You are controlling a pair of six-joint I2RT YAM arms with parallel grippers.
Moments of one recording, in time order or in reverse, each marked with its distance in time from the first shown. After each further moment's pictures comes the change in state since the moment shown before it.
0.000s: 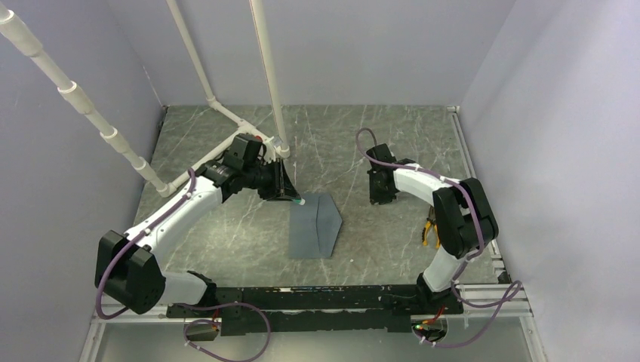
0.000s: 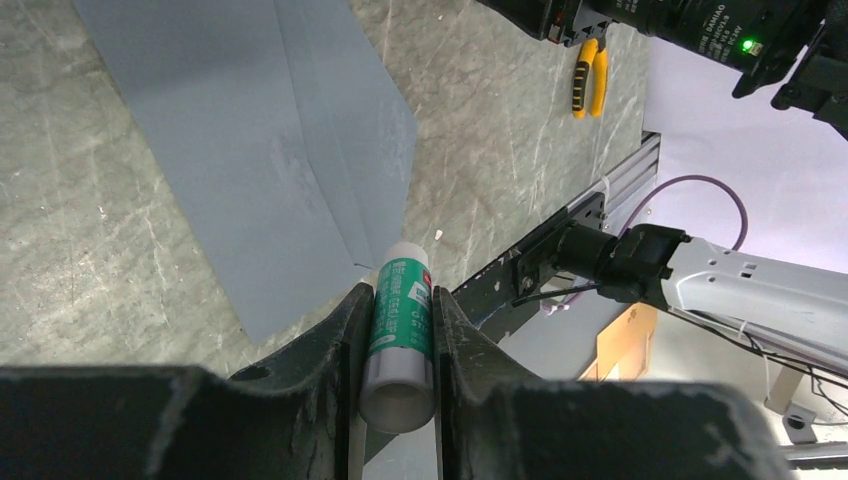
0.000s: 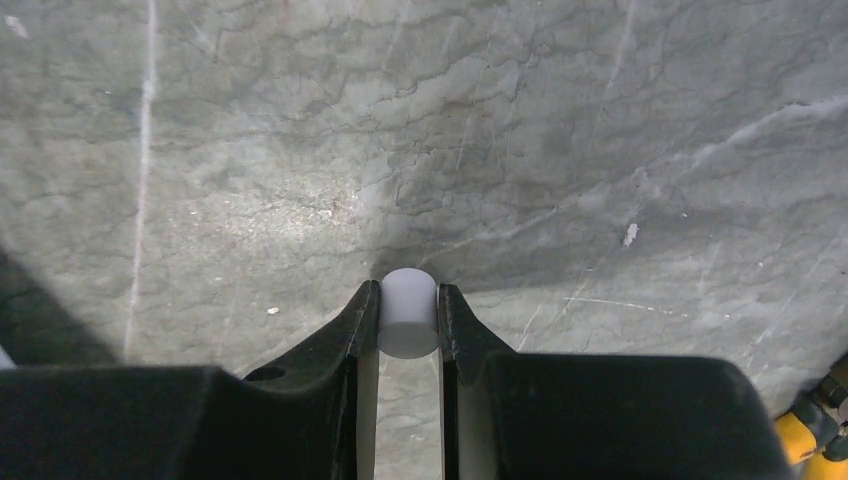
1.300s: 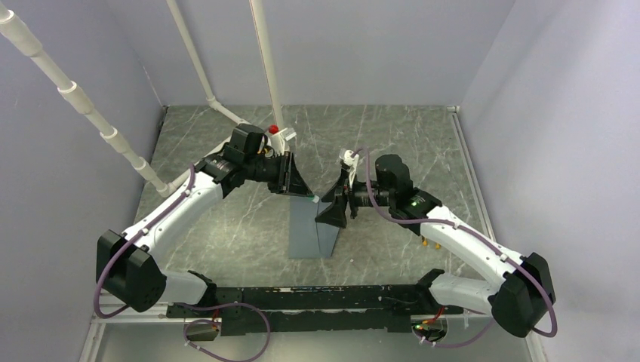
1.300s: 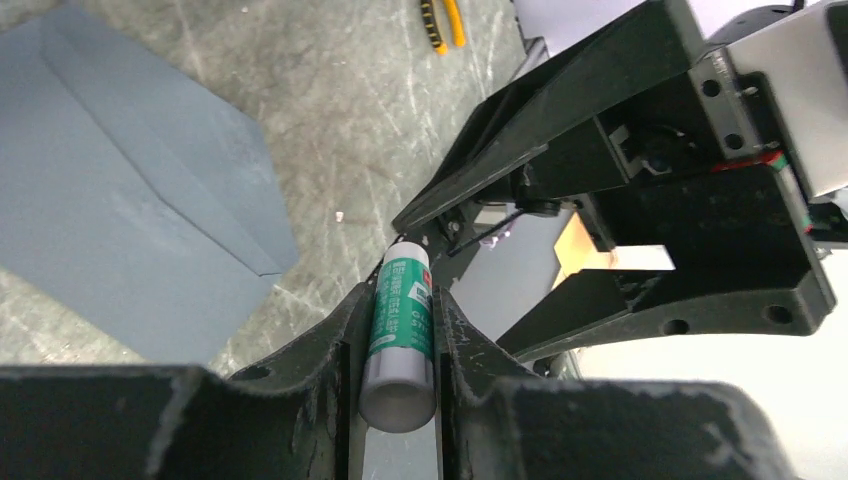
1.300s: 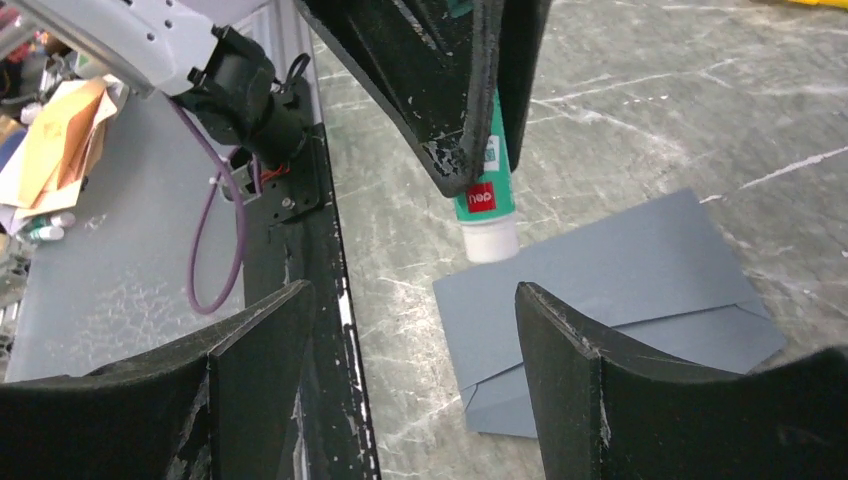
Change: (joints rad) left arm -0.026 0.016 0.093 0.047 0.255 0.111; right arm 0.269 -0.582 -0.204 0.456 -0.896 -0.239
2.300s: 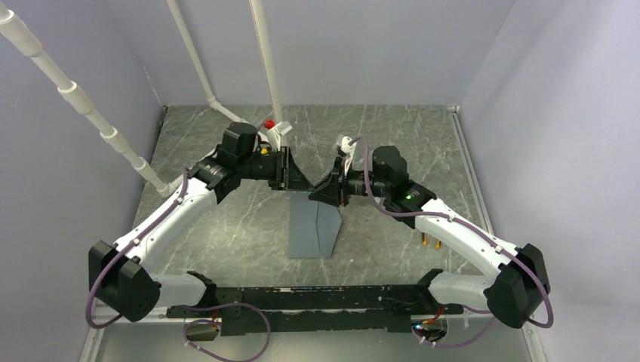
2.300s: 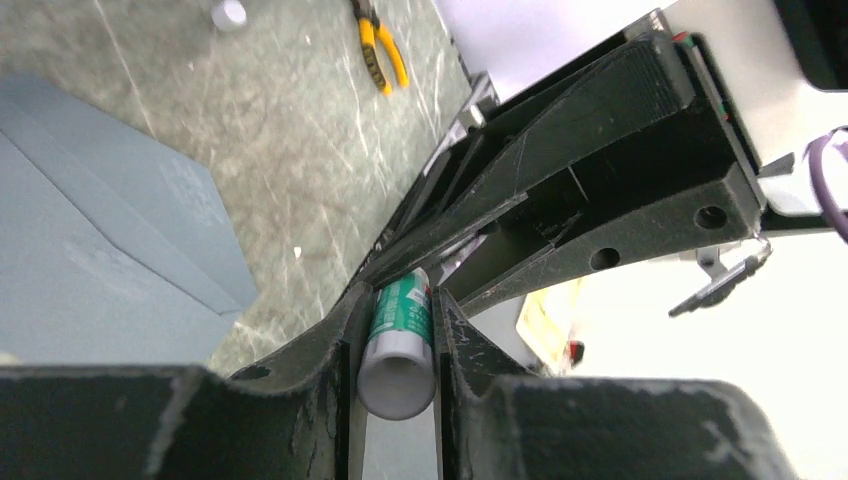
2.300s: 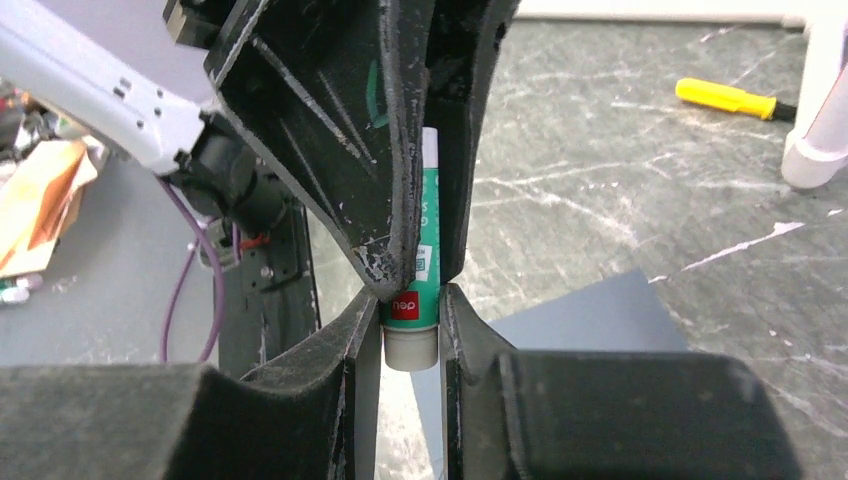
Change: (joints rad) left arm -0.007 -0.043 -0.012 0.110 0.081 -0.079; right arm 0.047 0.068 0.083 0.098 0.058 0.010
